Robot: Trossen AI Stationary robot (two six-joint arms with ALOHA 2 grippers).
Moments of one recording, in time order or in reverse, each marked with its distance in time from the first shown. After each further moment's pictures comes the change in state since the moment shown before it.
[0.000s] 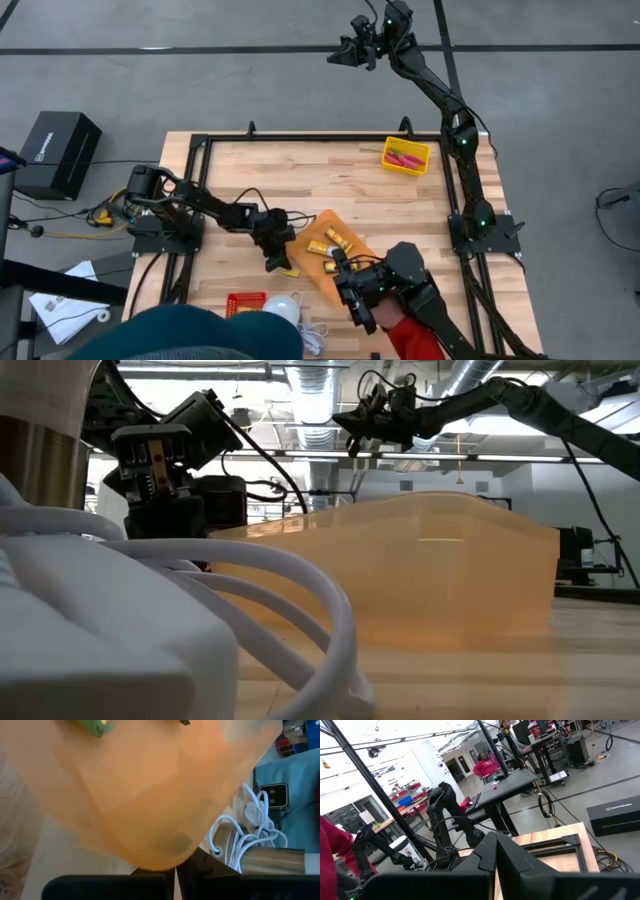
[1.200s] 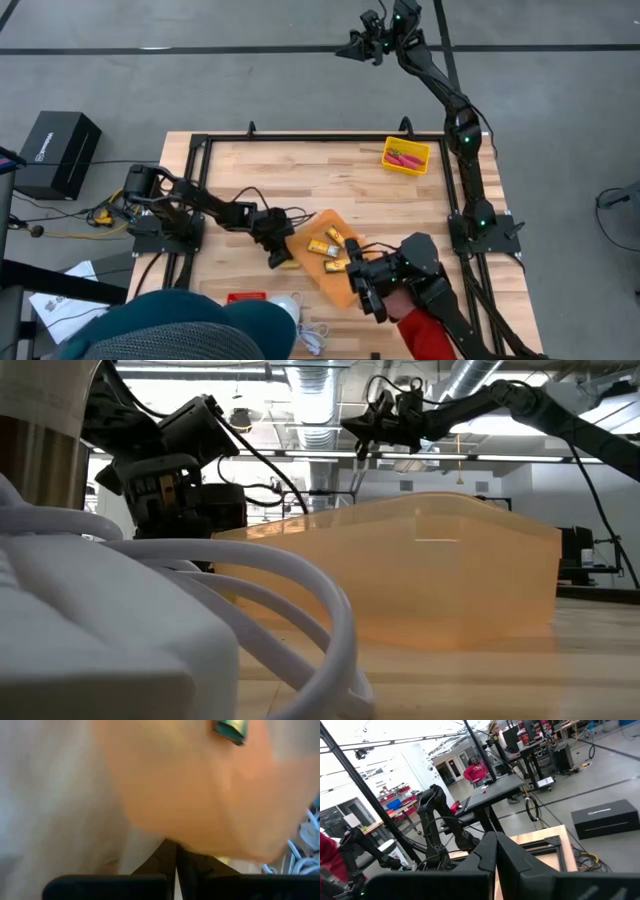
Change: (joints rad) left arm 0.048 -0.017 -0.019 -0.104 -0.224 0.071; right arm -0.055 0.000 0.001 -0.007 0.000 -0.034
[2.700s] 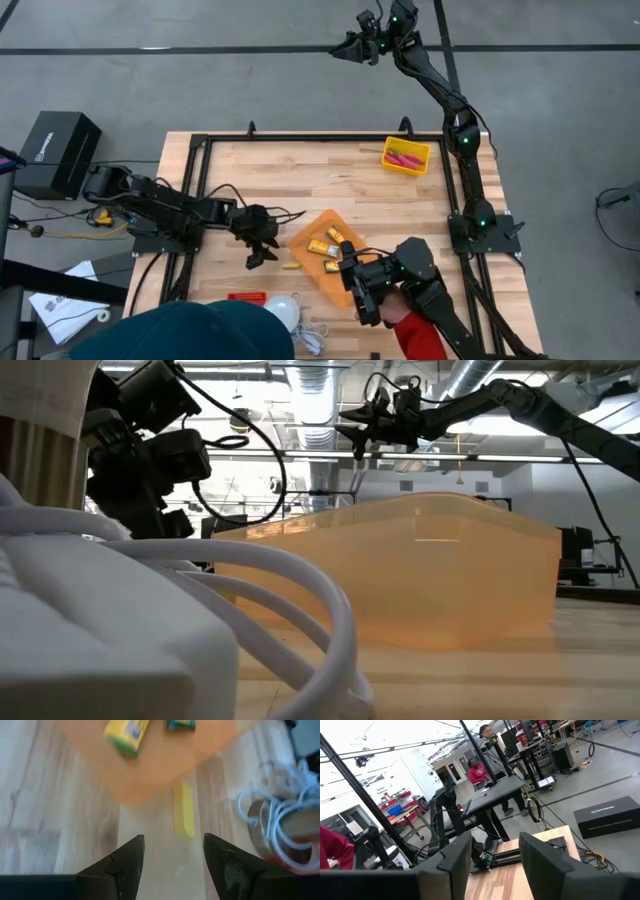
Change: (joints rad) left arm -0.069 -0.384 -0.061 -0.195 -0.065 0.253; right arm 0.020 0.000 0.000 0.022 0.040 0.061
